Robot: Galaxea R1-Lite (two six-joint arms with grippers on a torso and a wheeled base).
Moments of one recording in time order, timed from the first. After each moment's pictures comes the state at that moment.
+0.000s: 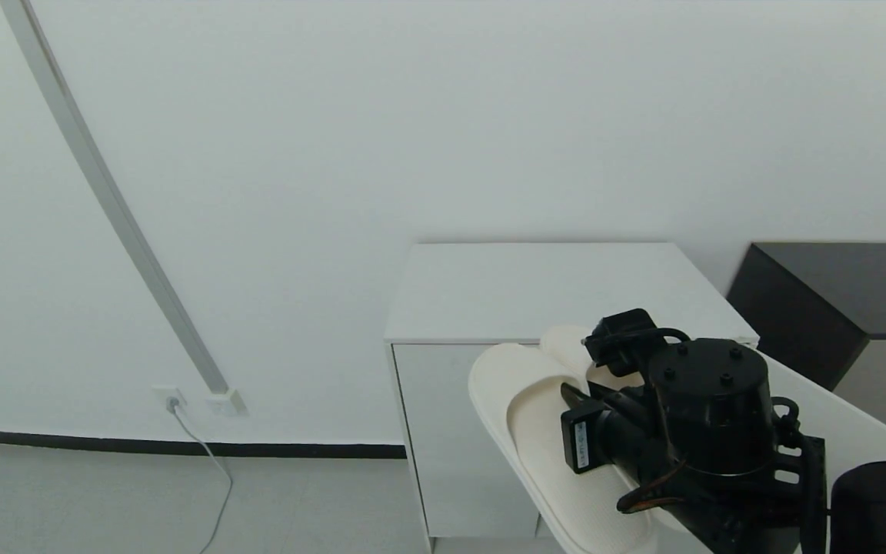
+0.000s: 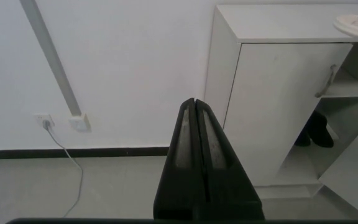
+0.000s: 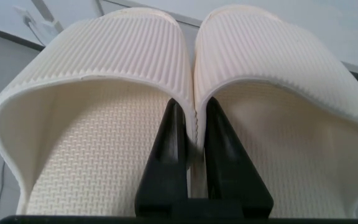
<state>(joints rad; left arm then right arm) 0.00 0.00 0.00 0.00 -0.01 0.00 0.90 1.73 -0.69 -0.72 -0.54 0.16</state>
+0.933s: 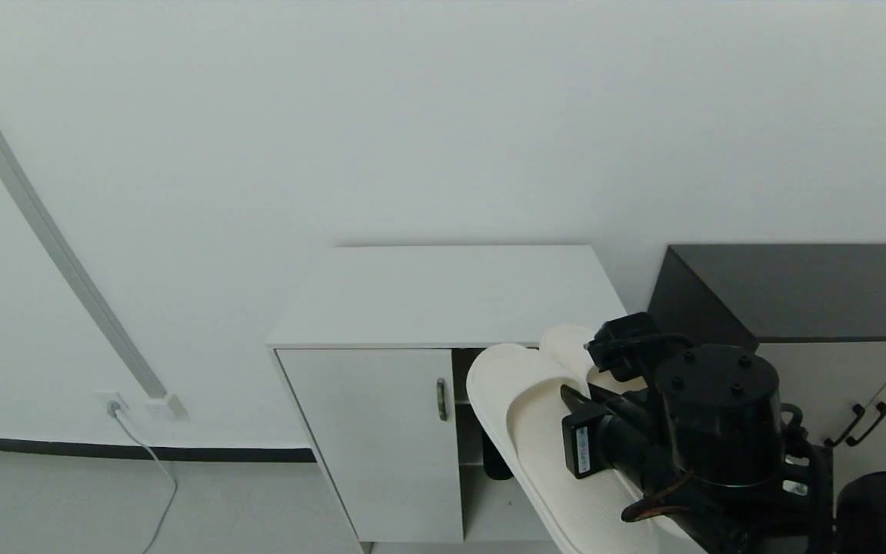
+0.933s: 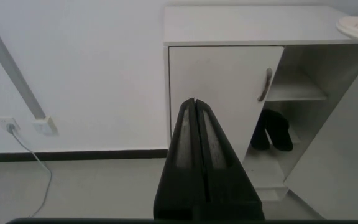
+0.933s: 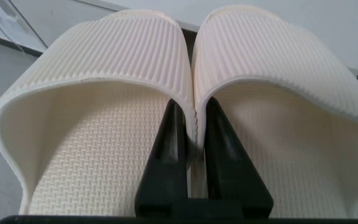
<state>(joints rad) 0.00 0.00 0.00 0.00 -0.01 0.01 0.91 1.73 -0.66 -0.76 -0.54 0.16</state>
